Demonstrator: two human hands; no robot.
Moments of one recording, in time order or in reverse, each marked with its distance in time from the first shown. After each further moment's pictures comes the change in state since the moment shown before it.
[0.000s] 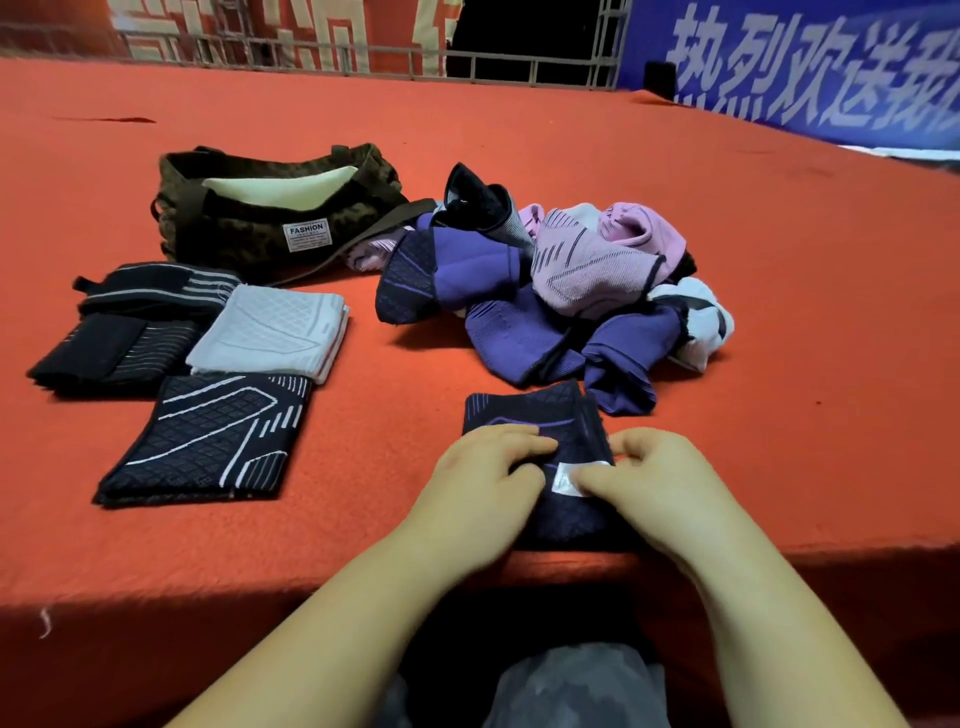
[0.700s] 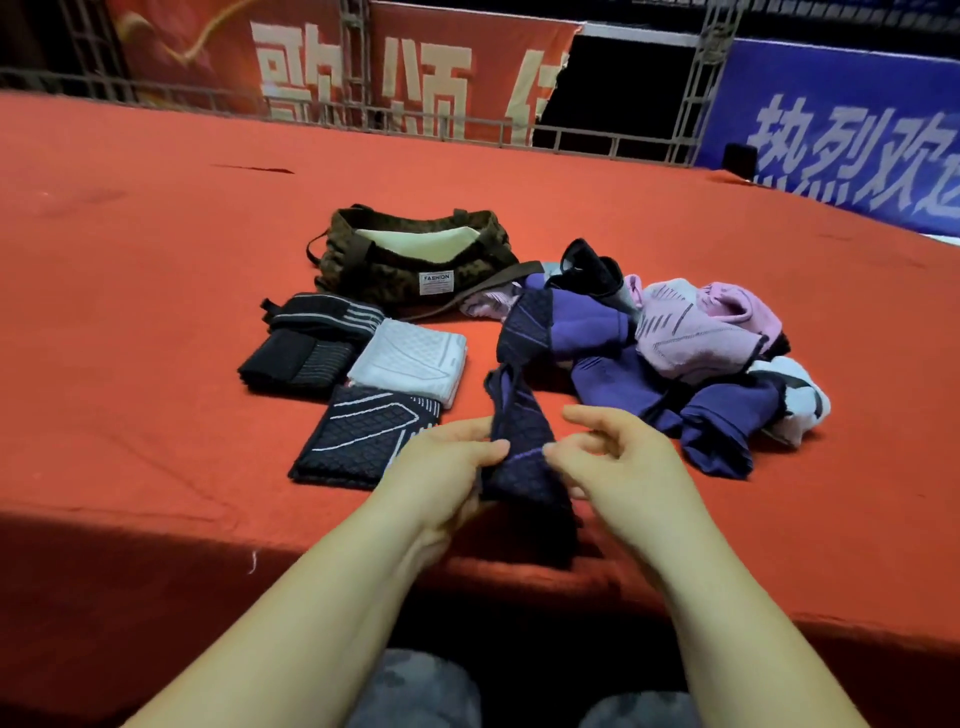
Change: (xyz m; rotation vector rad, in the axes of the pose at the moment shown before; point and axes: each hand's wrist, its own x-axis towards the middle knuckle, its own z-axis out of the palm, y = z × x) left_hand -0.043 -0.016 -0.092 -1.085 0.213 -0.359; right_hand -0.027 -0.078 0.074 0.217 -0.086 -0.257
